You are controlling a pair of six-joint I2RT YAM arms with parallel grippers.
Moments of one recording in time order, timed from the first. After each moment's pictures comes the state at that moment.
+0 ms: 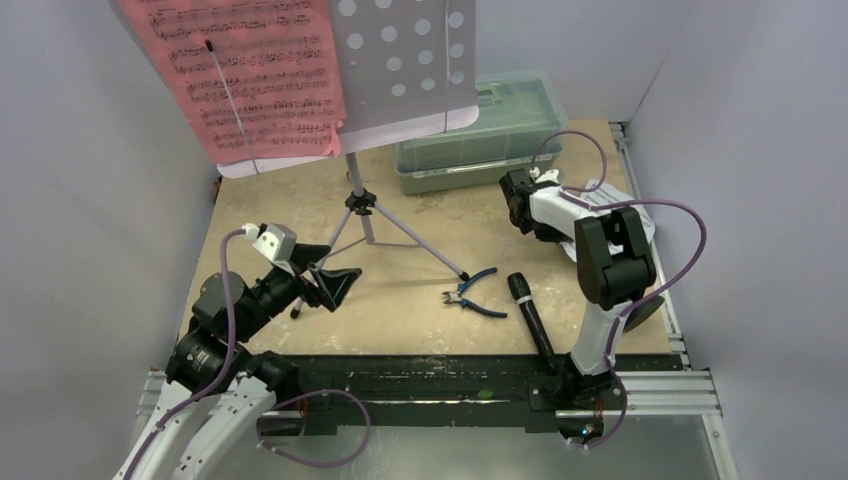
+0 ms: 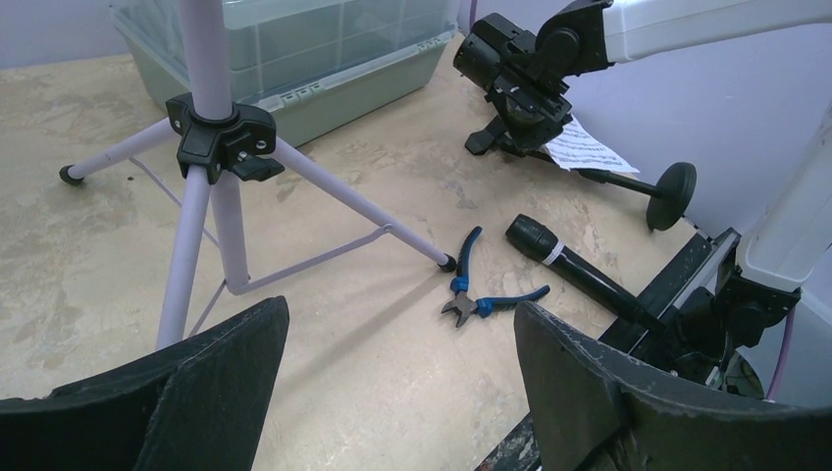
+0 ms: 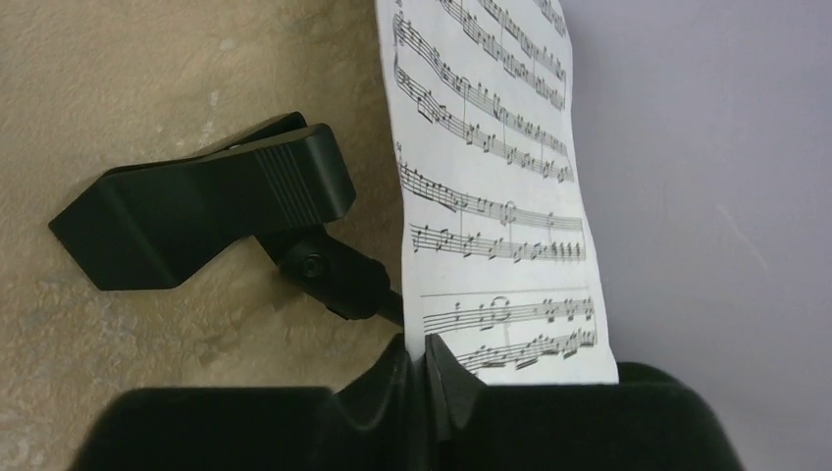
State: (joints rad) left arm -0.50 0.35 0.70 -0.41 0.21 -0.27; right arm 0.29 1.90 1.24 -0.76 0.95 0.41
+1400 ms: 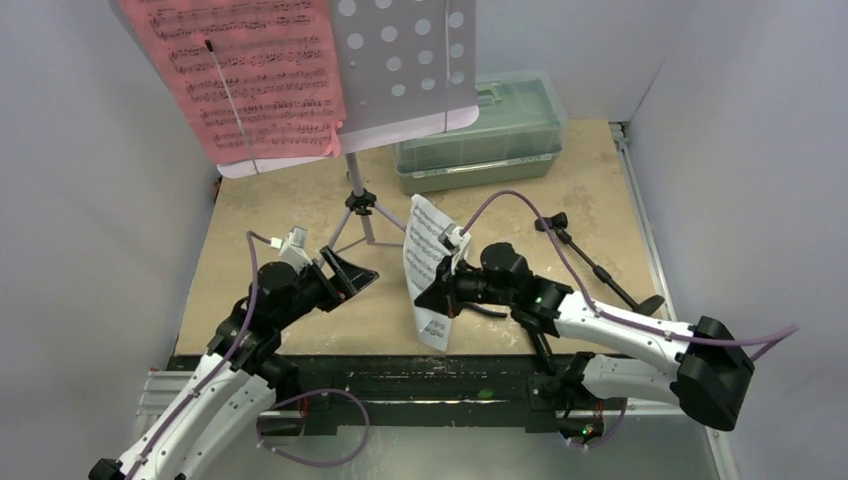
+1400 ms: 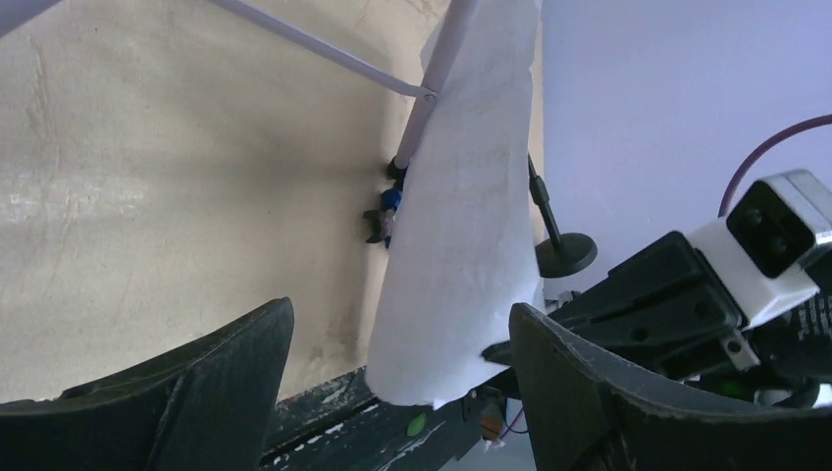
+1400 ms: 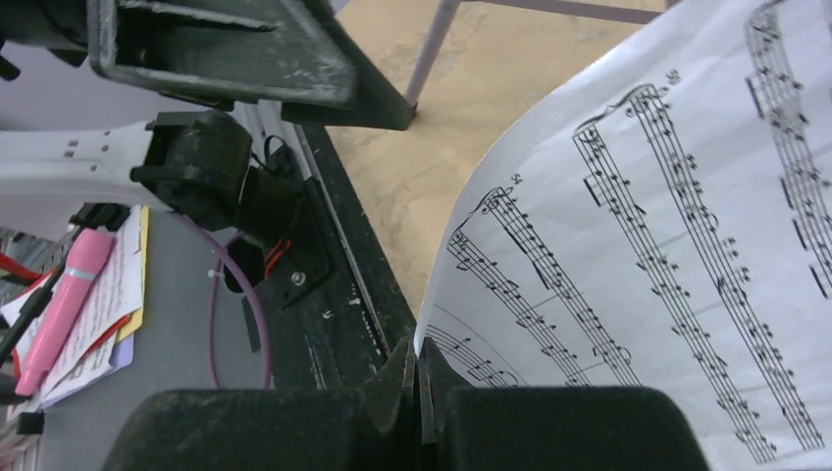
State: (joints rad) left arm -0.50 0.45 0.47 -0.39 0.15 -1.02; right arm 0.91 1.08 0.62 0.12 -0.35 0.43
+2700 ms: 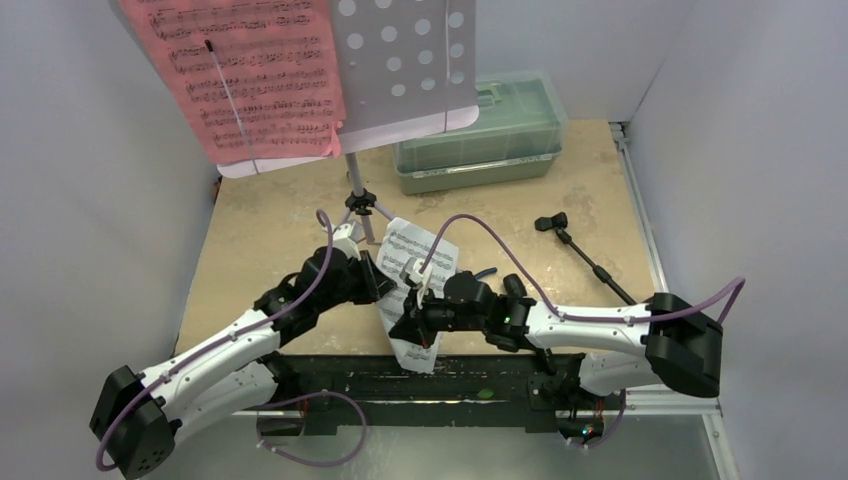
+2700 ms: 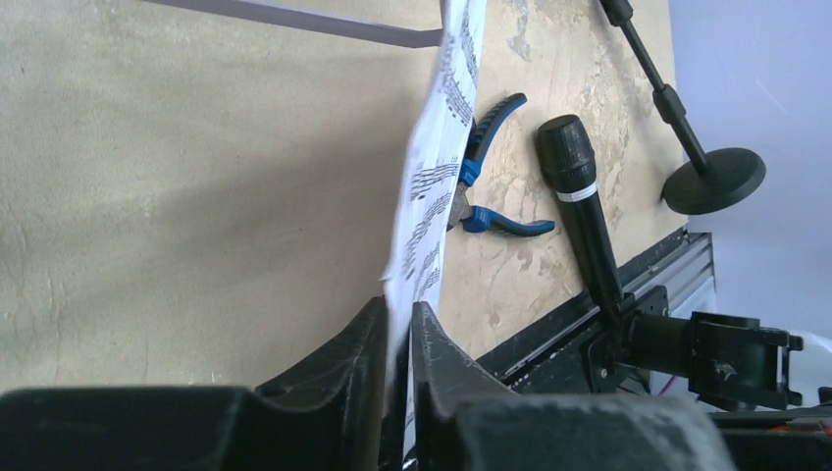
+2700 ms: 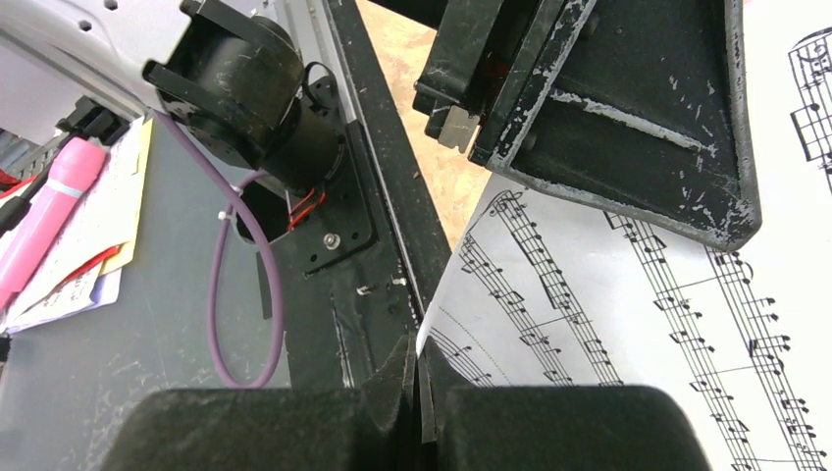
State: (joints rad) left arm -0.71 0.87 0.50 -0.16 0.04 -0.81; right arm 1.19 1.30 0.64 0.30 -0.22 0.39
